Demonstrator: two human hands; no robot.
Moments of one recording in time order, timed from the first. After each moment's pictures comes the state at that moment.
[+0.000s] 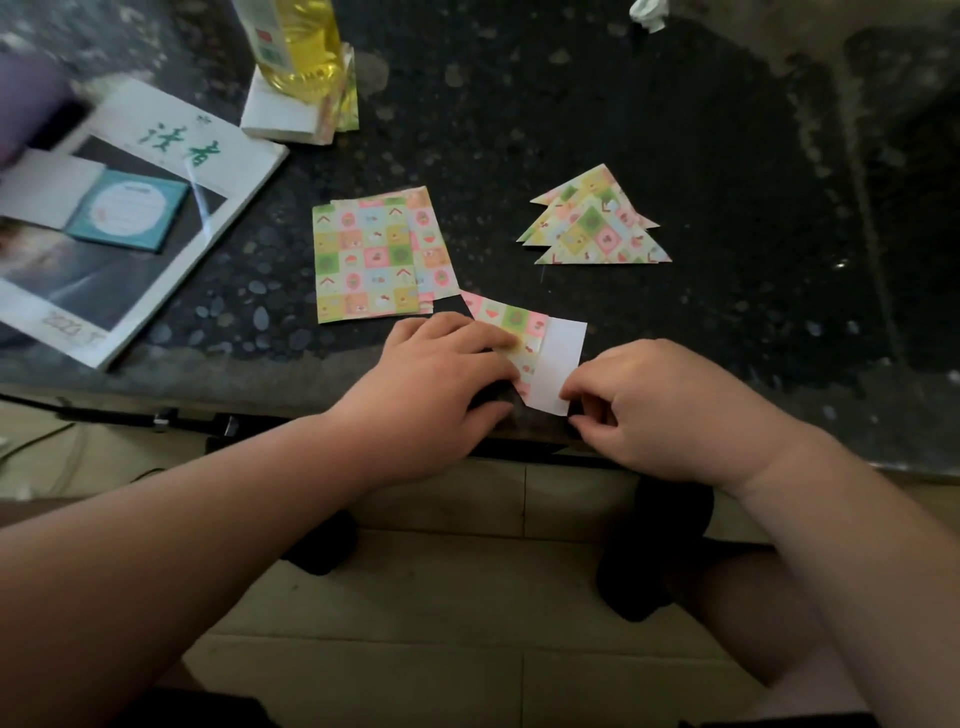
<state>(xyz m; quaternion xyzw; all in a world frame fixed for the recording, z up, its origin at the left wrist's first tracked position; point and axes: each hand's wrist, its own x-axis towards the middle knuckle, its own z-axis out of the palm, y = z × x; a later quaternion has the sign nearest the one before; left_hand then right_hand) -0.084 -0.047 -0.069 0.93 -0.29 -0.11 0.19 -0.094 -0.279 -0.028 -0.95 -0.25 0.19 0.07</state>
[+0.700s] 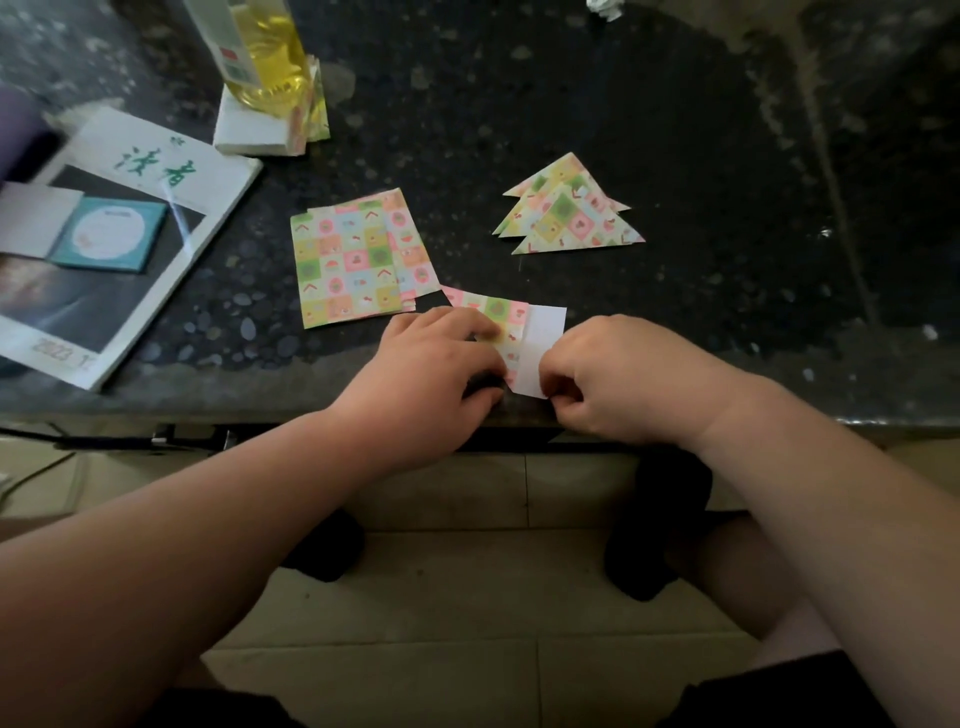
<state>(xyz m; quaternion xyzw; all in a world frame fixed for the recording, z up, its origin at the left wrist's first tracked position) -0.084 -0.057 -0.063 0.93 -0.28 -0.11 0.21 -0.088 -0.265 -0.025 -0.94 -0.24 0.24 0.04</state>
